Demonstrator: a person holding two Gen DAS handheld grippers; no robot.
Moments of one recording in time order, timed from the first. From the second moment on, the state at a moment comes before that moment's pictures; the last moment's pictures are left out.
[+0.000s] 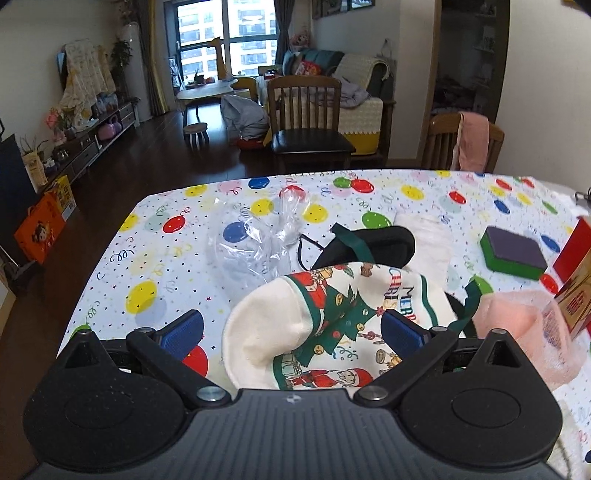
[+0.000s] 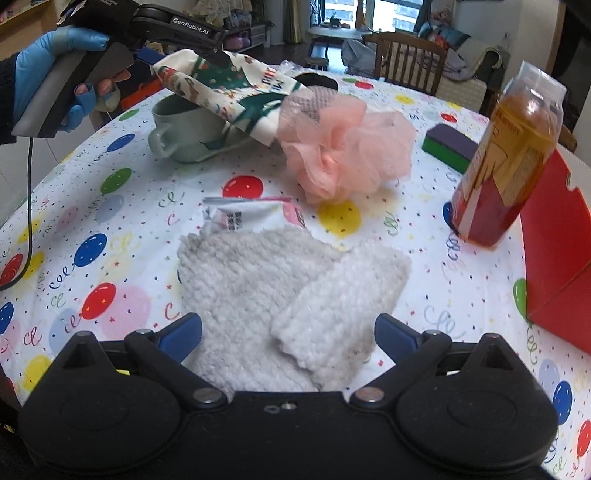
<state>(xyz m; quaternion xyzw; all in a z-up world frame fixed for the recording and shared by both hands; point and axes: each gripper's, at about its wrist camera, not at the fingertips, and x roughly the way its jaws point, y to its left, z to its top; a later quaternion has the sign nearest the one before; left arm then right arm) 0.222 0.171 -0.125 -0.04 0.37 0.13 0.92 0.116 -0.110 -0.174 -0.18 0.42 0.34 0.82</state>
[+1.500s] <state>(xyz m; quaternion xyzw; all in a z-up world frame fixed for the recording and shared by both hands) 0.135 0.128 0.012 -0.09 0.25 0.06 0.96 0.106 -0.211 -0.035 -0.01 0.29 0.30 0.91</state>
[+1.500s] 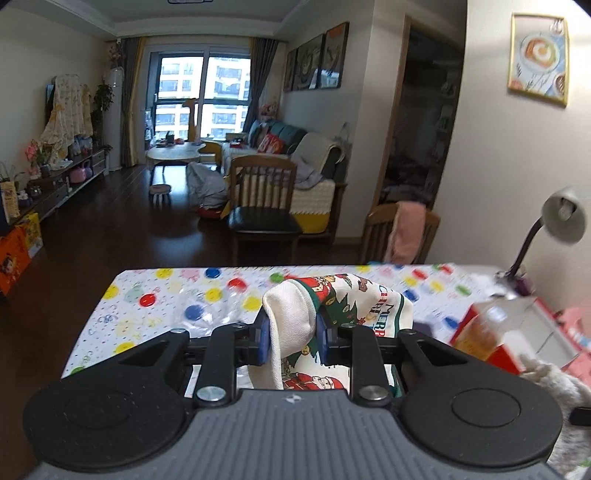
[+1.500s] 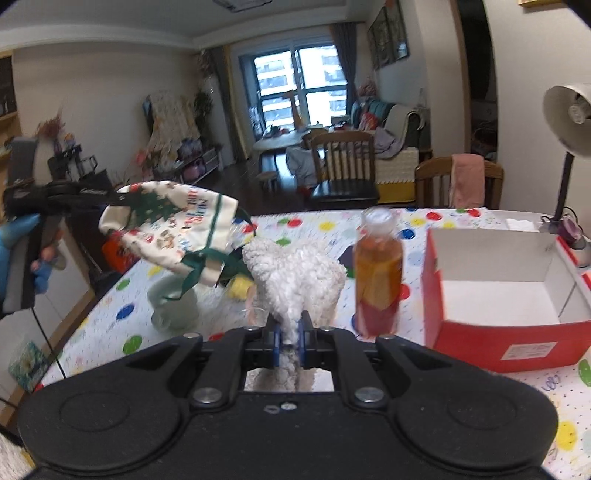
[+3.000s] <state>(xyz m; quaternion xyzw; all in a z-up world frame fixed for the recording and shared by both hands) 0.294 -0.194 0.023 -0.05 0.26 -0.10 0.96 0.297 -0.438 -0.027 0.00 0.30 0.17 0.94</state>
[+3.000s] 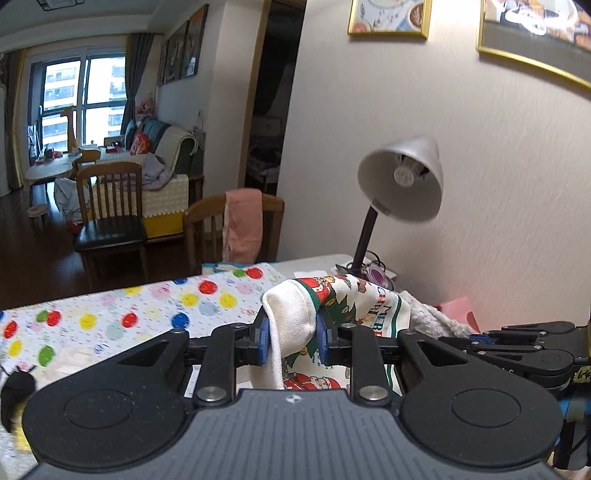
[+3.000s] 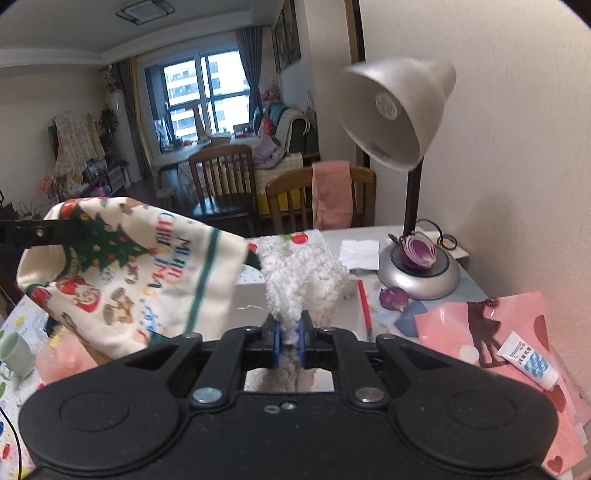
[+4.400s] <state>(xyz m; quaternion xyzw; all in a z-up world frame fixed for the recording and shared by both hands) 0.383 -0.267 -0.120 0.03 0.42 -0.07 0.91 0.360 -0.437 -0.123 -0.12 0.41 0.24 0.87</state>
